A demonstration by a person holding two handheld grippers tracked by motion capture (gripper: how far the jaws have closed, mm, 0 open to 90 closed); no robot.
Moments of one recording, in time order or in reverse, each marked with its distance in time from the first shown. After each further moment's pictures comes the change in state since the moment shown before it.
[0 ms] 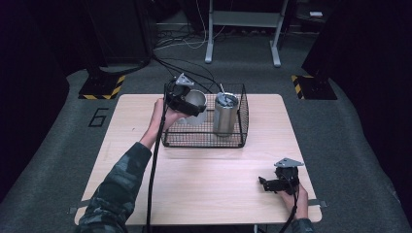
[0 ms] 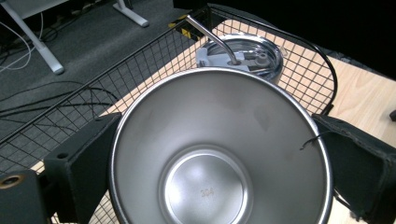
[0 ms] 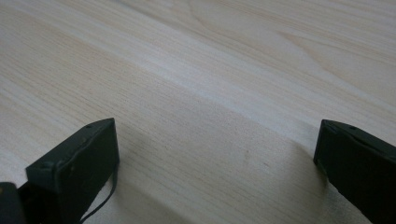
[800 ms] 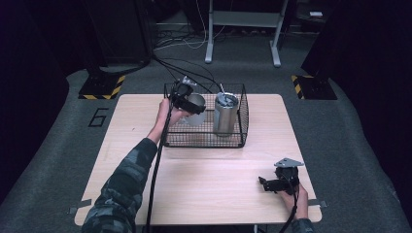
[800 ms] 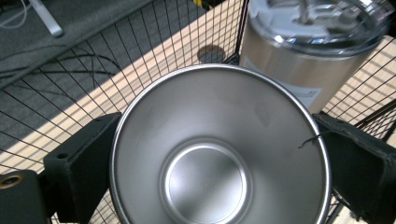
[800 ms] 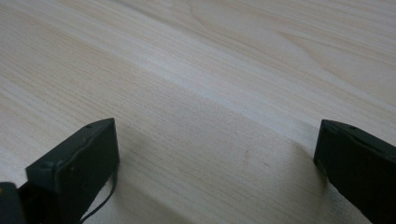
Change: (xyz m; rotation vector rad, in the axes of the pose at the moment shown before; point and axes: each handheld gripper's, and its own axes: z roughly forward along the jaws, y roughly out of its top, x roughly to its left) left arm 0.027 -0.017 0.055 0.122 0.023 -0.068; right arm 0.000 0.000 0.000 0.000 0.000 0.000
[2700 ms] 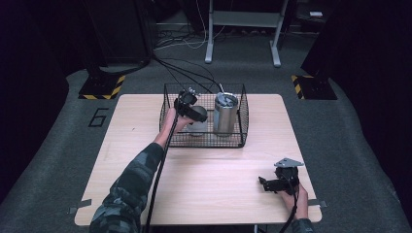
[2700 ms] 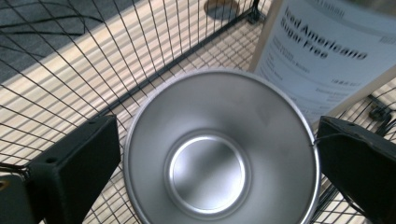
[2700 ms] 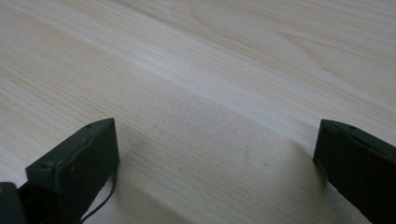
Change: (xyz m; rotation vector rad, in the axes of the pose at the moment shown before) left arm 0.003 -0.024 0.047 0.095 0.004 -0.063; right arm 0.000 0.000 0.000 -0.002 0.000 0.002
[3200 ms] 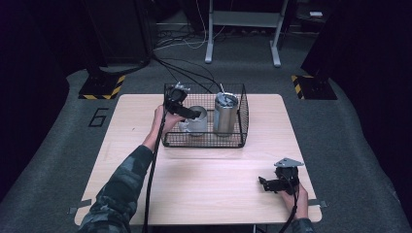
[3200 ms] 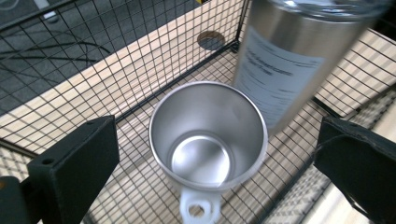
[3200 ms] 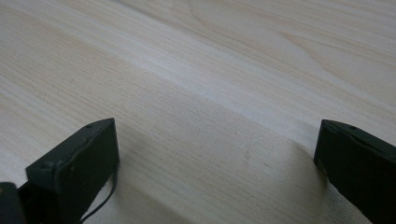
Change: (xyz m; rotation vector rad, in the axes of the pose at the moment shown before) left arm -0.001 -0.009 -0.061 -0.108 -0.020 0.016; right arm 0.000 0.000 0.000 0.002 0.002 0.002
